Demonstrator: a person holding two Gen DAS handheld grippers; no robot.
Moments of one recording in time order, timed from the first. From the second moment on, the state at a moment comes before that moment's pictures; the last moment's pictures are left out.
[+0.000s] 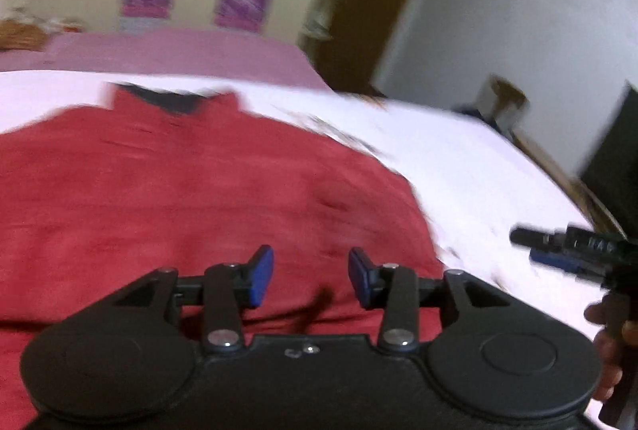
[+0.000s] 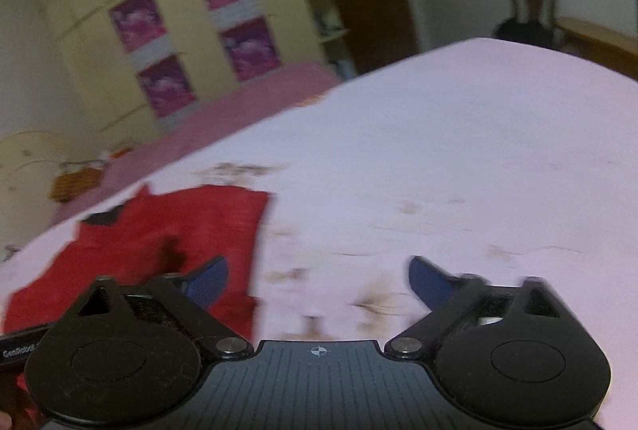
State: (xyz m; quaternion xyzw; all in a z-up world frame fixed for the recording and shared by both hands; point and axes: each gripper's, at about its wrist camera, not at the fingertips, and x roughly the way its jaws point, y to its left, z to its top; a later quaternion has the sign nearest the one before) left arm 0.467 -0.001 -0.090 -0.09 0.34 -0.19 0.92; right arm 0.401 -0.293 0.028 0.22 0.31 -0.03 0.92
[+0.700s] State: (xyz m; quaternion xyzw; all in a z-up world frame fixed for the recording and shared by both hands) left arm 0.464 0.183 -0.119 -0.07 0.34 -0.02 0.94; right arm 0.474 -0.168 0.013 0.26 0.39 0.09 0.88
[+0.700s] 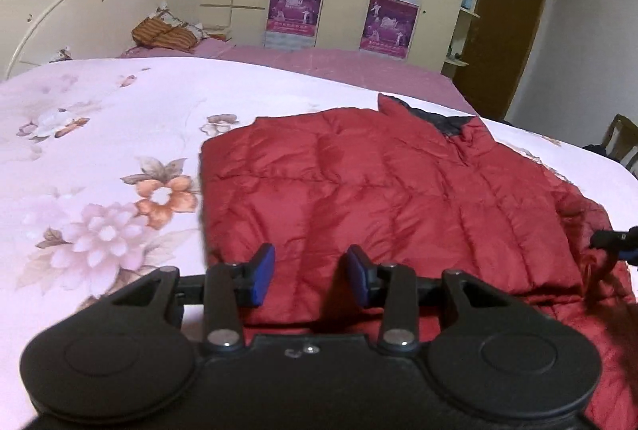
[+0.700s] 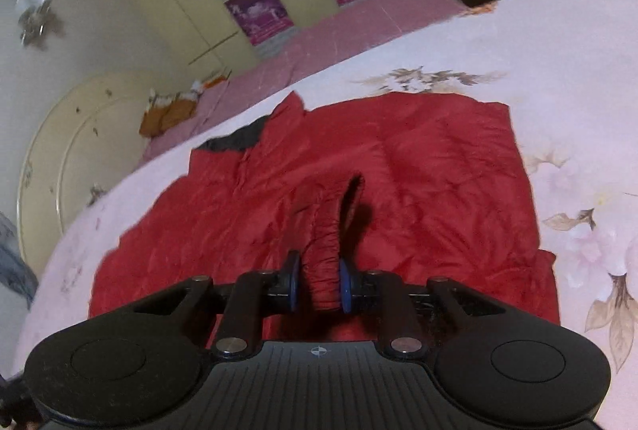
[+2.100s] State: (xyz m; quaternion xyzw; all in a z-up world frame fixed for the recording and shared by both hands) left arm 0.503 0.154 -0.100 -0.02 0.32 -0.13 0.94; right arm 0.491 -0.063 0.018 0.04 0.36 0.09 0.93
